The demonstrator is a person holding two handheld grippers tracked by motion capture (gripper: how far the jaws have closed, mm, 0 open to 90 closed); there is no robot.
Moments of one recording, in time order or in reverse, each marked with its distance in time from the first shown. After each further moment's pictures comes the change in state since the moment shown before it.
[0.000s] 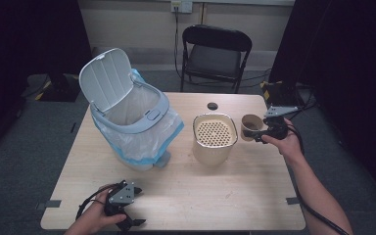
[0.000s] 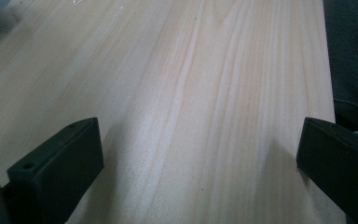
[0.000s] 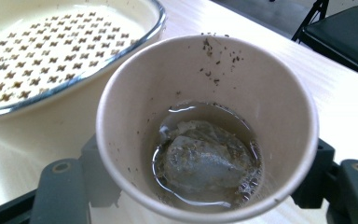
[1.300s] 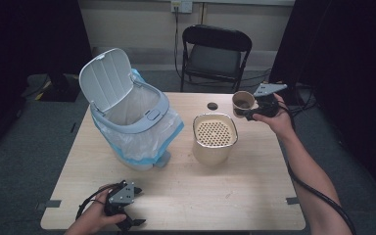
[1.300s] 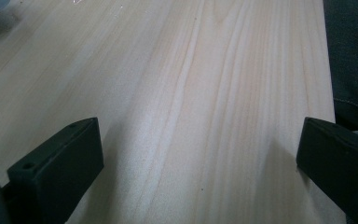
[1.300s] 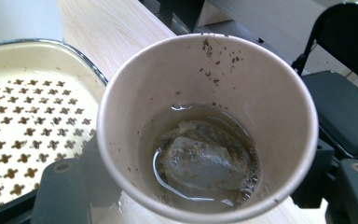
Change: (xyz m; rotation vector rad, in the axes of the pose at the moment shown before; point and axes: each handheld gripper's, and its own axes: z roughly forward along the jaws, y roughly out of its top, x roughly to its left) left arm 0.000 0.000 -0.001 0.006 0.002 0.006; right arm -0.017 0.071 0.022 -0.057 -0.032 -0.205
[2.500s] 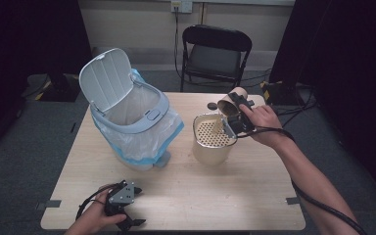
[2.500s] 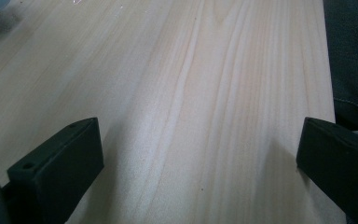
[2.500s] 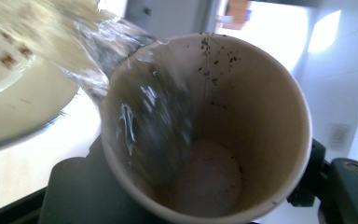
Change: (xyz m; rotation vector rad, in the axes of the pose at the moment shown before) left arm 0.000 0.000 0.000 -0.005 0.001 -0.002; right arm 0.115 0.032 0.013 0.278 -0.618 -1.249
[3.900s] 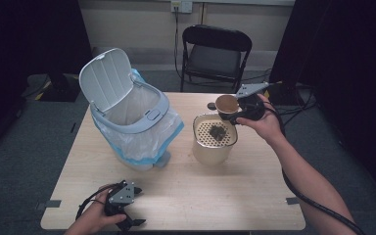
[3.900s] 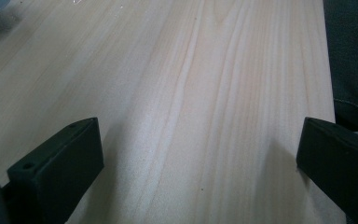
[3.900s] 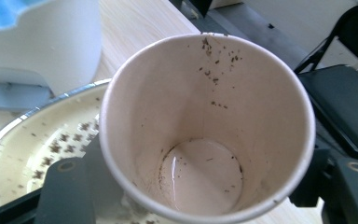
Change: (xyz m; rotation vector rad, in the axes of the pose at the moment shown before) left arm 0.000 0.000 0.000 0.004 -0.004 0.001; right arm -0.038 -0.038 0.017 -0.202 0.684 1.206
